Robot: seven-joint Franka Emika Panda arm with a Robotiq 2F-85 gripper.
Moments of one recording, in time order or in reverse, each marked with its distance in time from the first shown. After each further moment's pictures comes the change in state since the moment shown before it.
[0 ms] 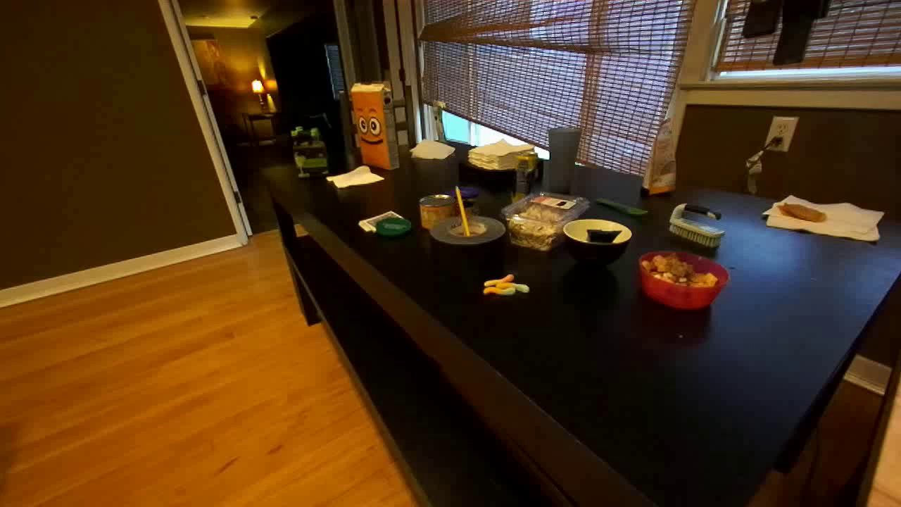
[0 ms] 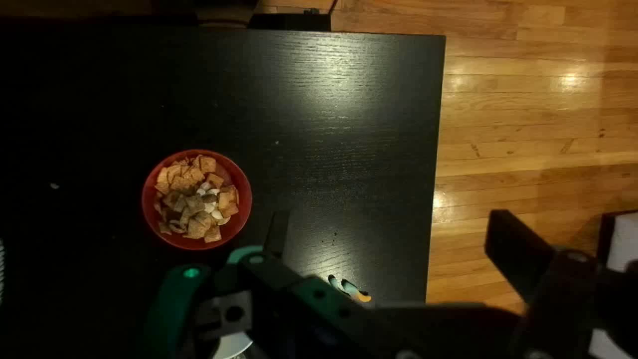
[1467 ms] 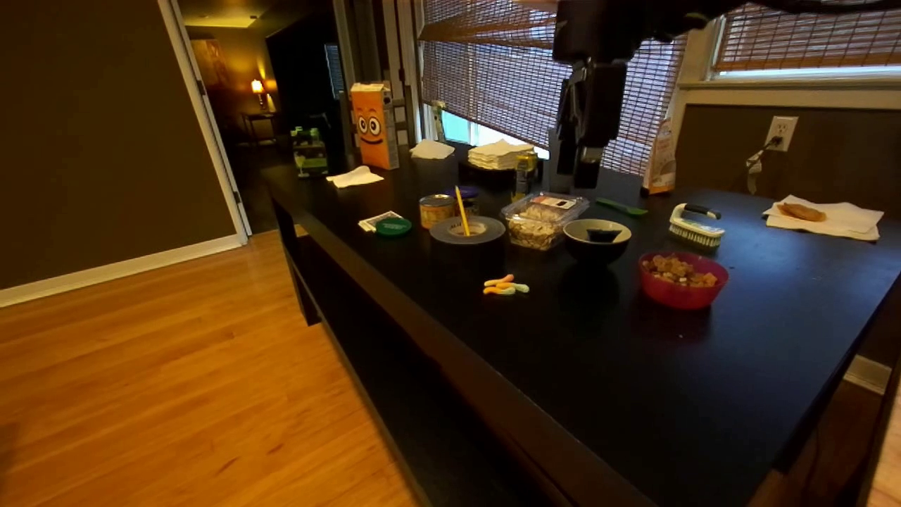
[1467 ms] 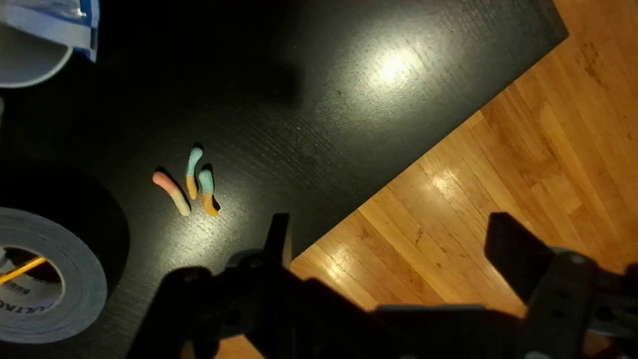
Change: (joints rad) arm 0.270 0.616 0.163 0.169 0.014 0.552 -0.538
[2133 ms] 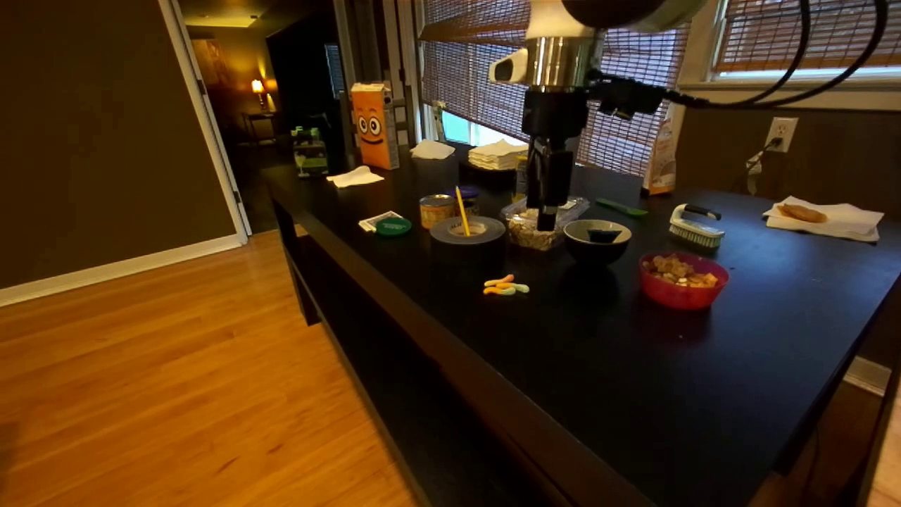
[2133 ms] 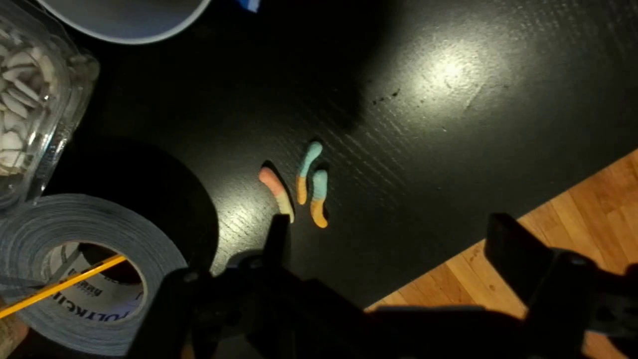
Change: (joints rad) arm -0.144 0.330 0.015 0.139 -0.131 0.246 -0.094
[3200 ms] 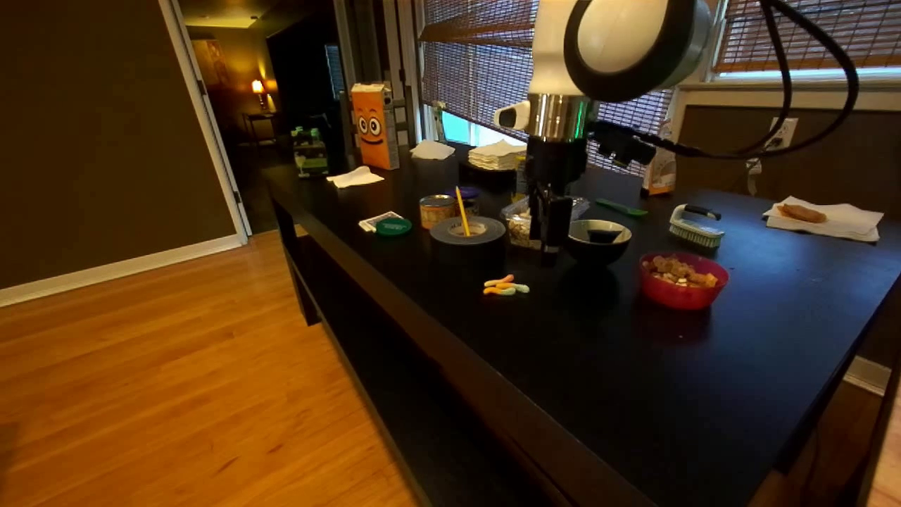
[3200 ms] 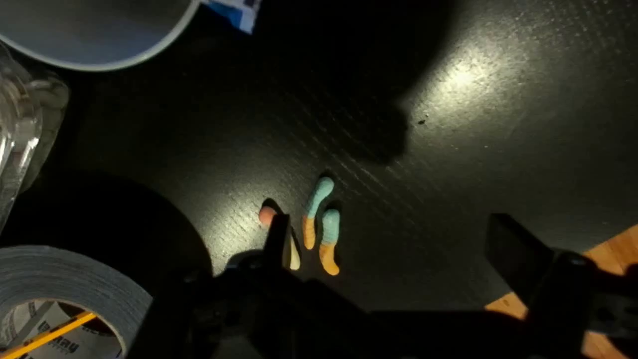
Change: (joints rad) arm -0.078 0.147 0.051 0.006 -0.099 0.142 0.065
